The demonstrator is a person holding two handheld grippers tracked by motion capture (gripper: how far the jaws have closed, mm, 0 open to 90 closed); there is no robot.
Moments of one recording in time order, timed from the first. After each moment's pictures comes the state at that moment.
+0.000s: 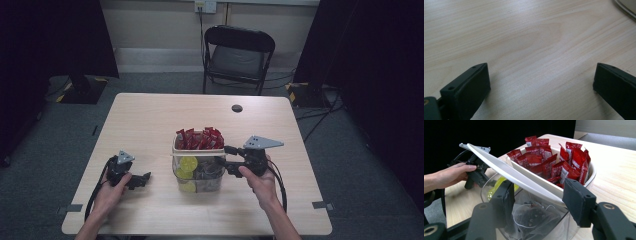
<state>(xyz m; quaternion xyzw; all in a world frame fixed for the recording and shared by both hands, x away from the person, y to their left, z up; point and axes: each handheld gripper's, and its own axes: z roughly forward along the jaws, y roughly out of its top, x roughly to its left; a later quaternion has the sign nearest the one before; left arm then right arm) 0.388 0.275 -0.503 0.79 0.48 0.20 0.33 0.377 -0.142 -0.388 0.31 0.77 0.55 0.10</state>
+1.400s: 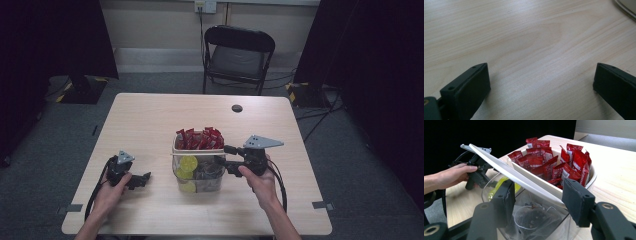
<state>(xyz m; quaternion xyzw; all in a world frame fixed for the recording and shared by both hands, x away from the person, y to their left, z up) 0.388 0.276 -0.503 0.79 0.48 0.20 0.33 0.377 -0.141 -0.386 0.31 0.77 0.55 0.10</state>
